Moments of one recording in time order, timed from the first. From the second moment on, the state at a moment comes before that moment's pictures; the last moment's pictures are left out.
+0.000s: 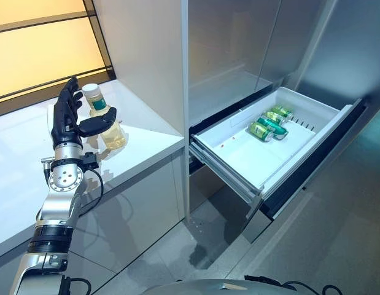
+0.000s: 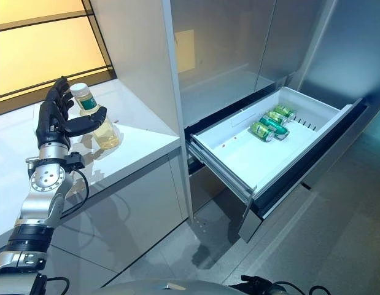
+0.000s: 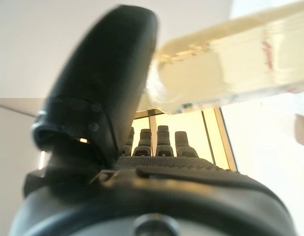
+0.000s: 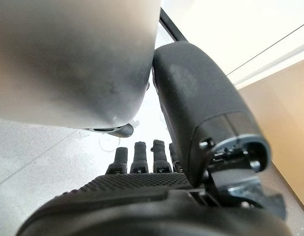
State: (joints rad) left arm -0.22 0.60 0.11 0.17 -0.31 -0.11 0.29; right arm 0.01 -0.24 0.25 1.21 0.23 0.14 0.18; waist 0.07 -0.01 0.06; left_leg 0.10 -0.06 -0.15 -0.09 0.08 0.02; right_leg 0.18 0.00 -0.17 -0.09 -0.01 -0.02
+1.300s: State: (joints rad) left arm -0.22 0.58 0.08 0.26 -0.44 -0.13 0.31; right arm 0.01 -0.23 0.25 1.19 0.20 0.15 0.18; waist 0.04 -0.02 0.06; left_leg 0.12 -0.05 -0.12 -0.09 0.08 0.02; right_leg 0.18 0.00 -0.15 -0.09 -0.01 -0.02
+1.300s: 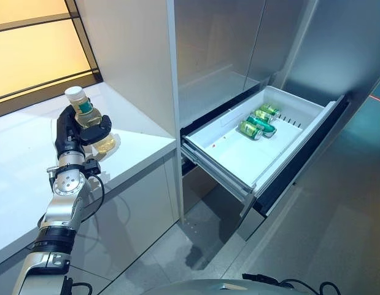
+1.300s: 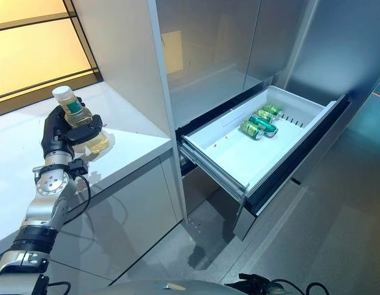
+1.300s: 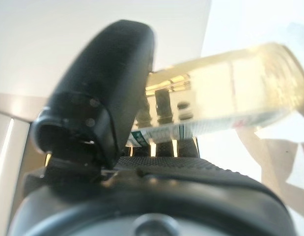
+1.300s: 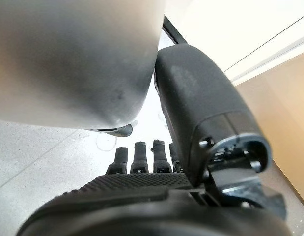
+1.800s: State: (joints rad) left arm -0.21 0.54 0.08 0.23 -0.66 -0.17 0.17; right arm 0.04 -0.24 0.26 1.08 0.18 0.17 0.19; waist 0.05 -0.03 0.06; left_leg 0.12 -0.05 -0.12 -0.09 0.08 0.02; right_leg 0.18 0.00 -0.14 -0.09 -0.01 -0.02
